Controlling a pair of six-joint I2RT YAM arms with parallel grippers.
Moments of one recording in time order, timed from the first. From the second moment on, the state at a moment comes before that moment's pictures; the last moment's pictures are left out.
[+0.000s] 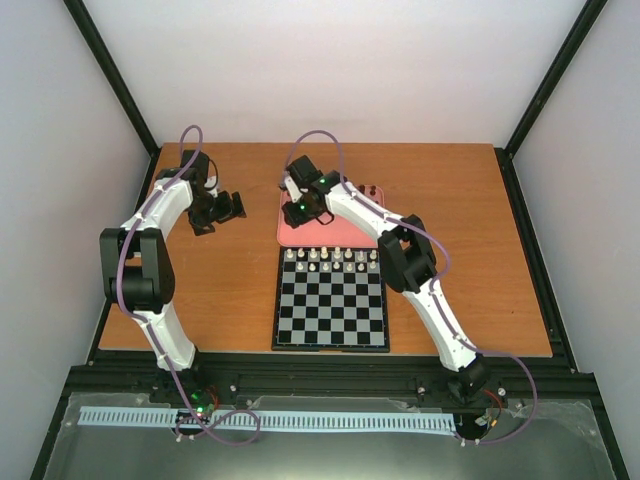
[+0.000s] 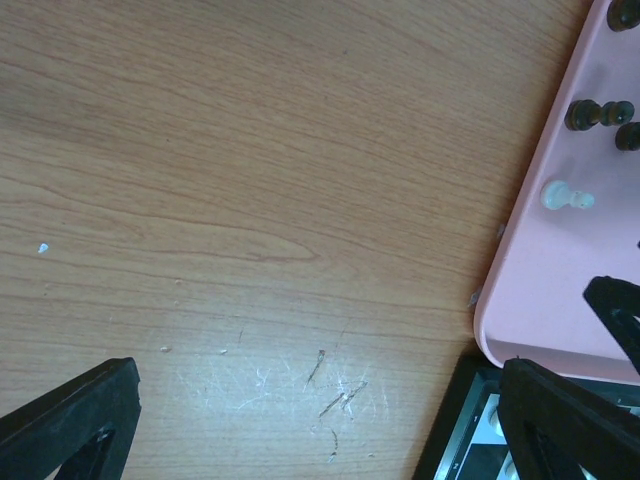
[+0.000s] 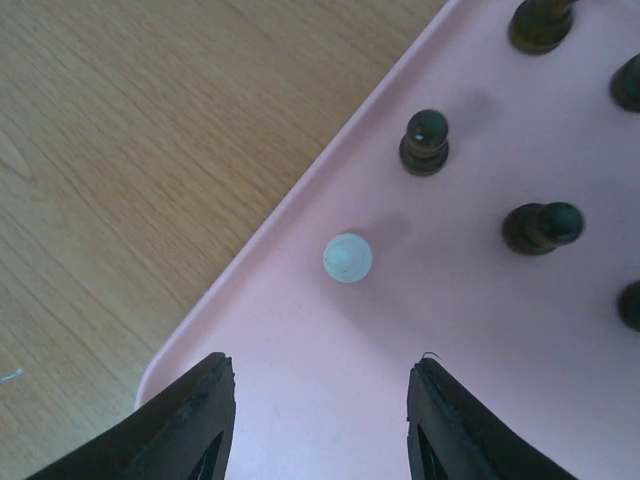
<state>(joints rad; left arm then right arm) -0.01 1.83 1.46 -0.91 0.24 -0.39 0.68 2.49 2.26 -0.82 -0.17 0.08</state>
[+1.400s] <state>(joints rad) -0.01 1.81 1.42 -0.90 0.26 -0.40 0.67 2.65 2.43 -0.77 -0.23 0.18</state>
